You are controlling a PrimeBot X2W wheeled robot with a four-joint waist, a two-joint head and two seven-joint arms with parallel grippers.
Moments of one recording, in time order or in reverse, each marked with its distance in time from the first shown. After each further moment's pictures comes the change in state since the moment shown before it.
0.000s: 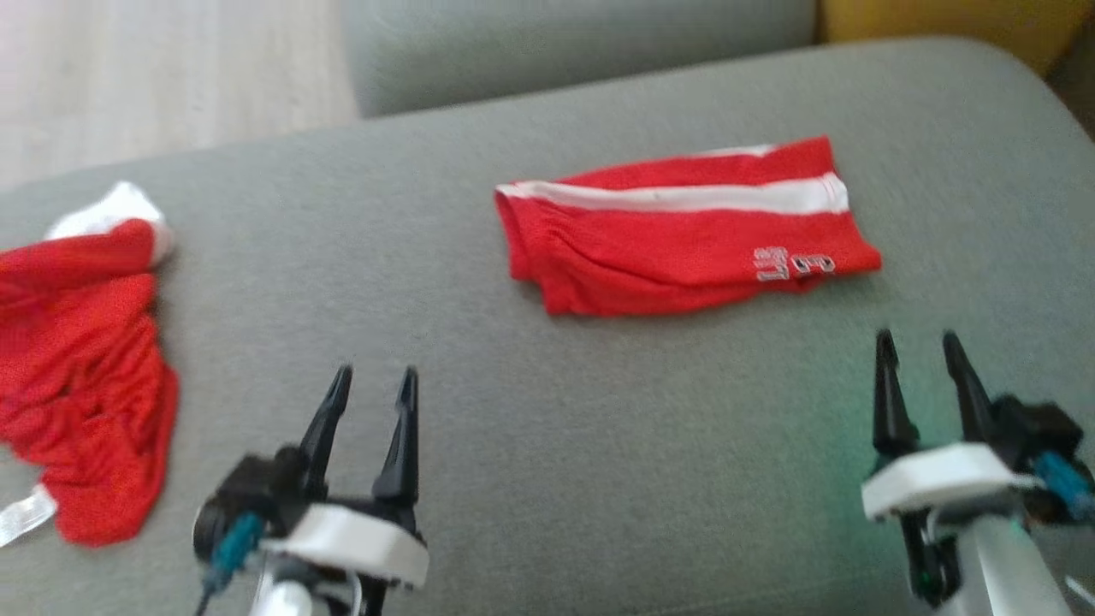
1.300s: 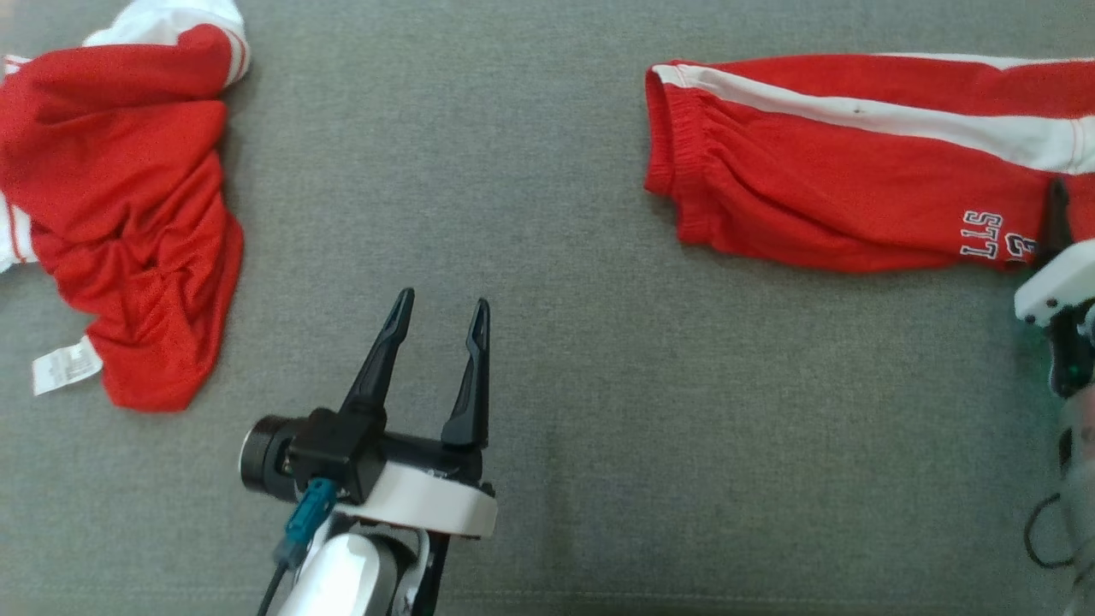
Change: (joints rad) left arm -0.085 -0.002 -0.165 -0.138 0.083 0.150 0.000; right arm -0.533 -0.206 -0.243 0.529 0.005 0.000 0.206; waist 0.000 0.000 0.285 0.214
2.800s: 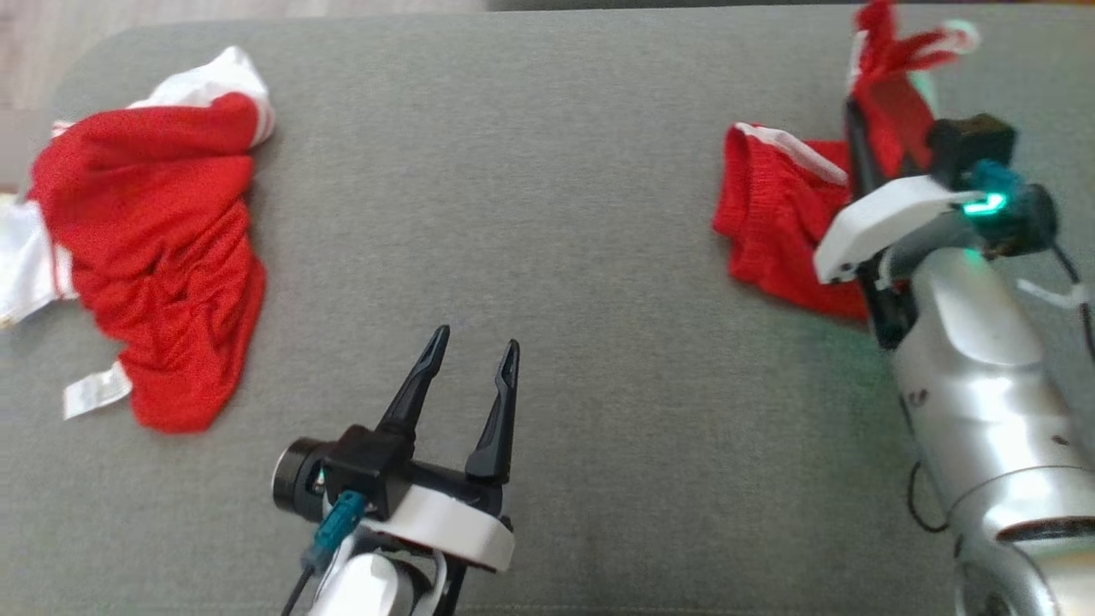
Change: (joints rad) left arm 0.013 0.000 -0.040 0.074 -0.019 -0.049 0.000; right arm -0.143 0.165 0.341 0.058 -0.136 0.000 -0.201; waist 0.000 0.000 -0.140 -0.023
